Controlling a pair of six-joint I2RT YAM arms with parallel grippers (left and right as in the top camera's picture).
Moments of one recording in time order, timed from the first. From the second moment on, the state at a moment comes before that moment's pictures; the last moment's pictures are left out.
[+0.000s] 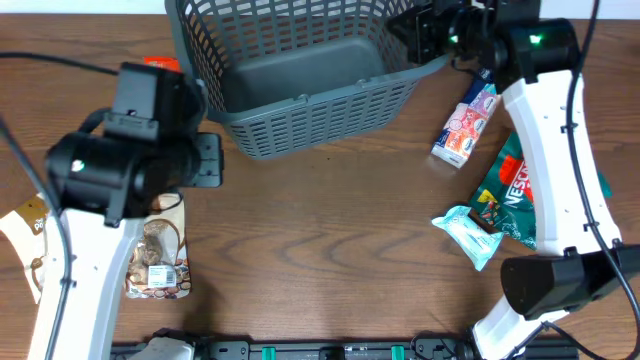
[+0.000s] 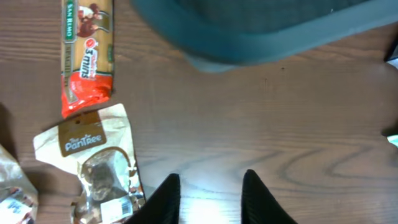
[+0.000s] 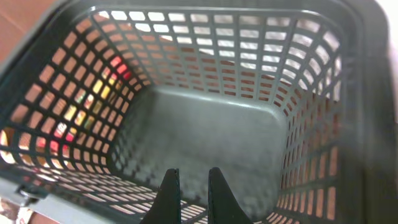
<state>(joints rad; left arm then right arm) -0.24 1.35 1.64 -1.39 0.01 -0.19 0.19 1.85 2.06 -0.92 -0.44 -0.08</state>
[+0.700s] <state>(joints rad) -0.28 1.52 1.64 -1.33 -0.01 -0.17 0.19 1.94 2.07 -1.07 -0.26 -0.17</state>
